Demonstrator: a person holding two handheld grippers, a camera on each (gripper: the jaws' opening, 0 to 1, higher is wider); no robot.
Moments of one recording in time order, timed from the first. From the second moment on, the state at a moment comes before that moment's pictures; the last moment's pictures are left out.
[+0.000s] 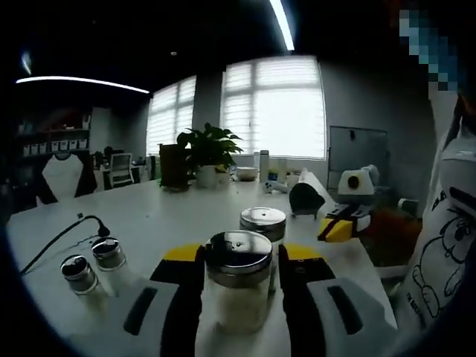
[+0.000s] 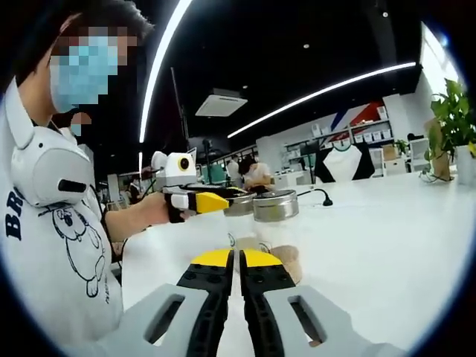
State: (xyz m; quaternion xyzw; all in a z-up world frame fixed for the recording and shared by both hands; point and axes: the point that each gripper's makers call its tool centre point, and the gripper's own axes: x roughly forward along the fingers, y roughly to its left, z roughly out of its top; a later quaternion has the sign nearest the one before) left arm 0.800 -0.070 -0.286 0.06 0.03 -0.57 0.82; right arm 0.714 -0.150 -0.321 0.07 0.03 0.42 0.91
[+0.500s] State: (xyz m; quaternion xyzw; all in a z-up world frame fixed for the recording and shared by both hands) left arm 0.813 -0.019 -0.258 0.02 0.01 -0.51 0.86; right arm 0.708 -0.157 -0.313 0.06 0.03 0.40 0.91
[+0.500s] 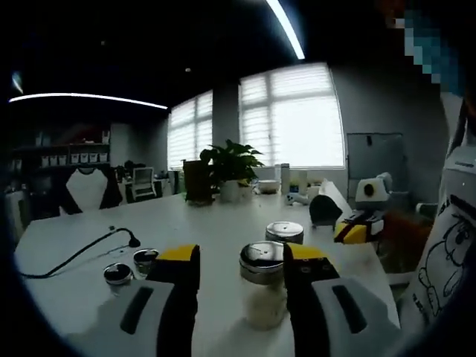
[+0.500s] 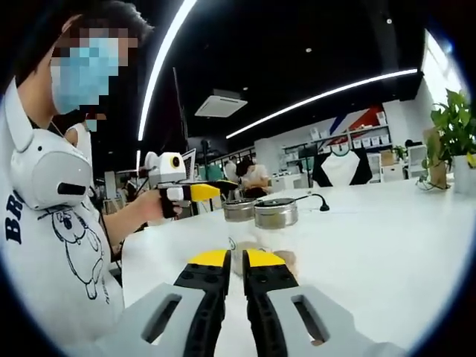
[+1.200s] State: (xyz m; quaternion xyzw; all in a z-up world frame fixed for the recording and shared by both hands) left arm 0.807 0.049 -0.252 0.00 -0.02 -0.42 0.91; right arm 0.713 -0.147 -0.297 0.05 0.01 0.41 0.91
